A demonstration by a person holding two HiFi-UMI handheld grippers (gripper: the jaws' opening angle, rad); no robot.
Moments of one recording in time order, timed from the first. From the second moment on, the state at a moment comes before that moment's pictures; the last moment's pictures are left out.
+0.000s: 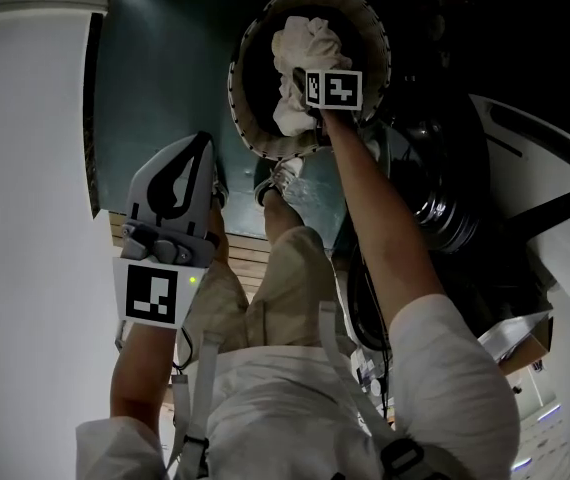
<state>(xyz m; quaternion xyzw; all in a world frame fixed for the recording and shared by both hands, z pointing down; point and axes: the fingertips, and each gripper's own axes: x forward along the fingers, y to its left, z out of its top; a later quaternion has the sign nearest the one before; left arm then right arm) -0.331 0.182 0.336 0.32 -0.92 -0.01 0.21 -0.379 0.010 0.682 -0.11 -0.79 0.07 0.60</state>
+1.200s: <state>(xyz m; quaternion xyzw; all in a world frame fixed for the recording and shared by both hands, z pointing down) -0.304 0.182 0.261 0.33 -0.93 -0.02 0.17 -0.342 0.005 0.571 -0.12 -0.82 0.04 0.56</state>
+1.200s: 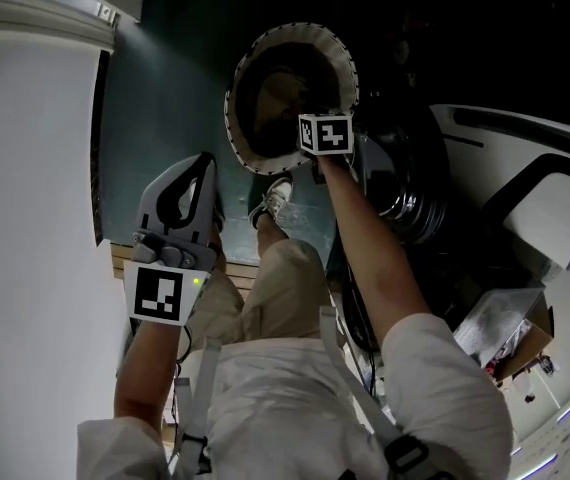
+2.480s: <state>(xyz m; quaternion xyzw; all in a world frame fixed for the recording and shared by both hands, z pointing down) -0.301 0.255 -0.044 0.32 -0.95 -0.01 -0.05 -0.321 -0.034 0.024 -0.11 -0.98 0.07 0.13</state>
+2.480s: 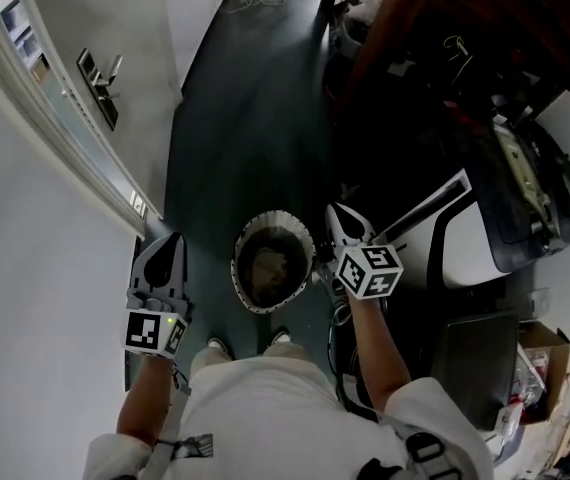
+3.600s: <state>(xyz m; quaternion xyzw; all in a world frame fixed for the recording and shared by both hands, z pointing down) -0.283 0.303 -0.119 0.23 -0.96 -0.05 -0.12 -0.219 -0.108 -0.138 -0.03 -1.00 -0.02 -0.06</state>
